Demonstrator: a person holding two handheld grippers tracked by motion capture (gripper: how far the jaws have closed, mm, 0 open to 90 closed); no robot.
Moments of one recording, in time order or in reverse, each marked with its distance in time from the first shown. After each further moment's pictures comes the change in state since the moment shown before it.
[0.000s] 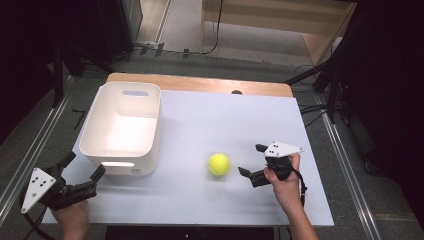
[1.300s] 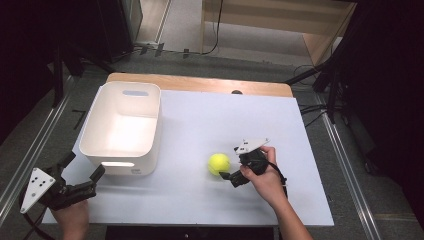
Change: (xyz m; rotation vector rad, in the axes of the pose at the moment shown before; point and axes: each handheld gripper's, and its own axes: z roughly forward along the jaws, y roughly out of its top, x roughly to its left) left arm 0.001 0.000 -0.001 0.000 -0.002 -0.001; right arm 0.021 0.024 0.051 0.207 0.109 -0.067
